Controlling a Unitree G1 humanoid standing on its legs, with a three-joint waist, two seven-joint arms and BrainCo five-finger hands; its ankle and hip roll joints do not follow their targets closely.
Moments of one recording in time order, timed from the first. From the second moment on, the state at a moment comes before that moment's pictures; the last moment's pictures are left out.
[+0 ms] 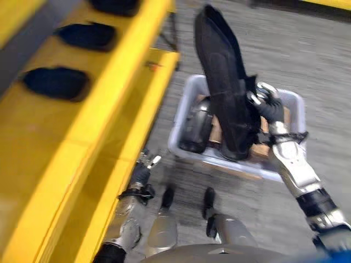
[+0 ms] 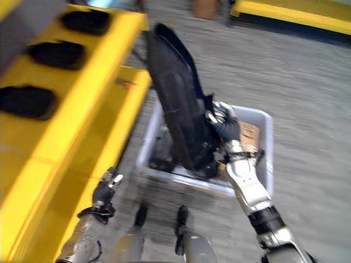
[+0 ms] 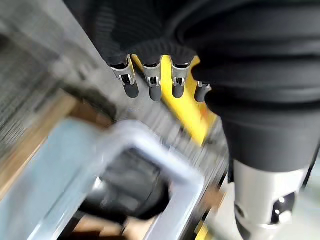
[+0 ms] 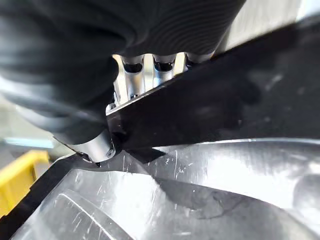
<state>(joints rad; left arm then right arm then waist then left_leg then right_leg) 0.15 0.26 -0.22 0.20 -0.72 -0.12 0.13 -0.24 -0.49 0.22 0.01 0.36 -0.15 -0.28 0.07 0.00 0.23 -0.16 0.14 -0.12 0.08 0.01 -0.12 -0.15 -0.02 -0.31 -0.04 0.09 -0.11</state>
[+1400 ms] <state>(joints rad) 0.19 0.26 -0.15 0.25 -0.66 -0.09 0.12 -0.11 -0.32 0.25 0.02 0.42 -0.11 -0.20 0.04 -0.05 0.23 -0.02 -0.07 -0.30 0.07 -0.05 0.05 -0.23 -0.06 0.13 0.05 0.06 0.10</state>
